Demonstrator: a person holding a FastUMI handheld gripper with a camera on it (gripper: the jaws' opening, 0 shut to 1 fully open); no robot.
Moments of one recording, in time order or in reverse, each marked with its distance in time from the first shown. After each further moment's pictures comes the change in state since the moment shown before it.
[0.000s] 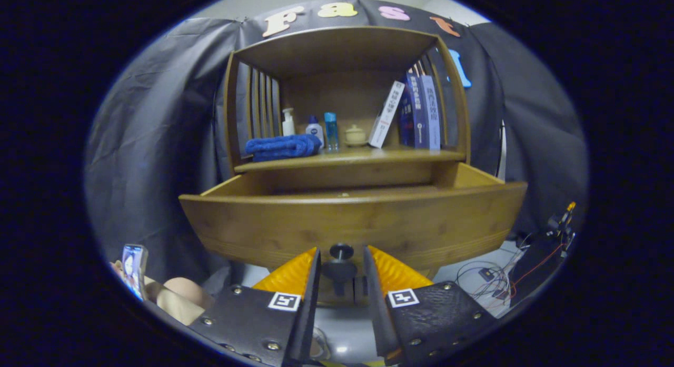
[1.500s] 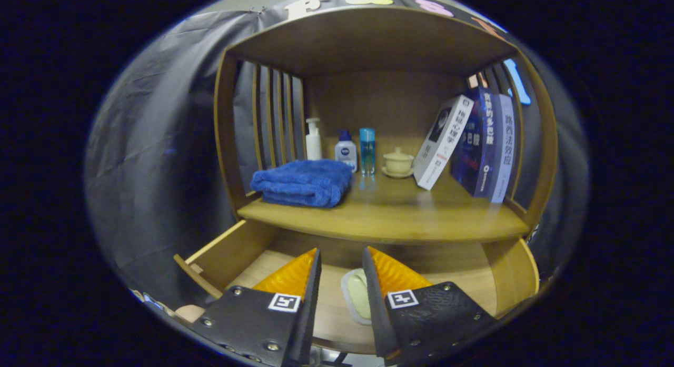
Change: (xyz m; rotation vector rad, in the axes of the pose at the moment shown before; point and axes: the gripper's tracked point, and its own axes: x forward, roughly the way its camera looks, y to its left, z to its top) arm 0.136 0.038 0.070 -0.087 0.179 0.193
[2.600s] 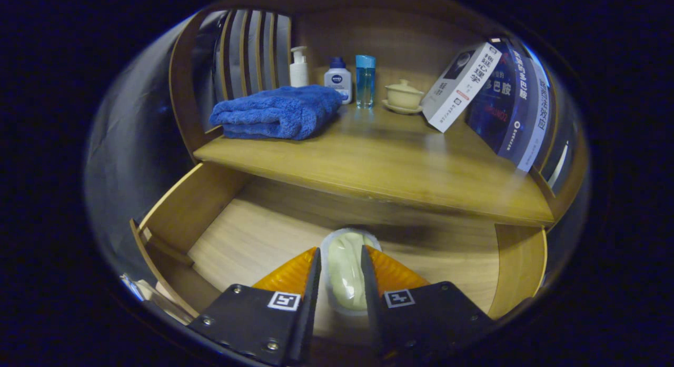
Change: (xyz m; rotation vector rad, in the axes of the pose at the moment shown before) arm 0.044 -0.034 -0.056 -0.070 0.297 -0.015
